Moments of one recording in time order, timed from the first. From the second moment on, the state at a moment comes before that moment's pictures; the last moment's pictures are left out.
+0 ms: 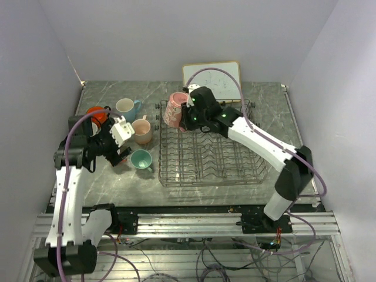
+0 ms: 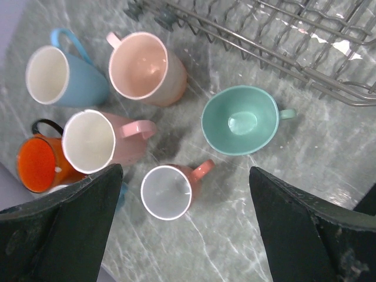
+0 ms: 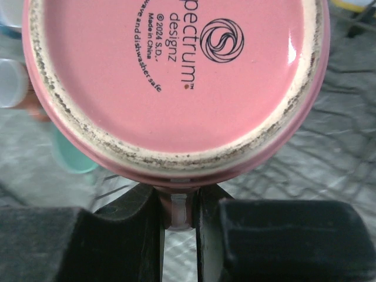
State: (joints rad) left arm 0.07 0.95 1.05 -0.93 0.59 0.95; right arm 0.77 1.75 1.59 -0.52 0.07 0.27
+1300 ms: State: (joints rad) left arm 0.07 0.71 1.04 -0.60 0.85 0.84; right arm 0.94 1.63 1.05 0.82 -0.61 1.58
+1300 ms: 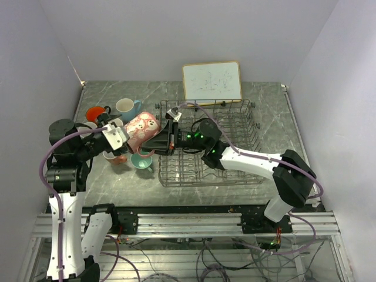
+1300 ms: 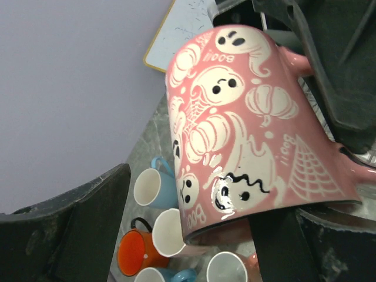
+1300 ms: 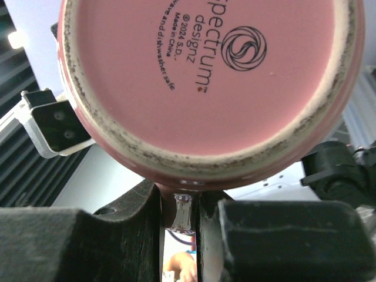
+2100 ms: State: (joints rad) left arm 0.06 0.89 1.20 -0.84 0.59 0.80; right arm 0.97 1.69 1.02 0.93 -0.60 1.71
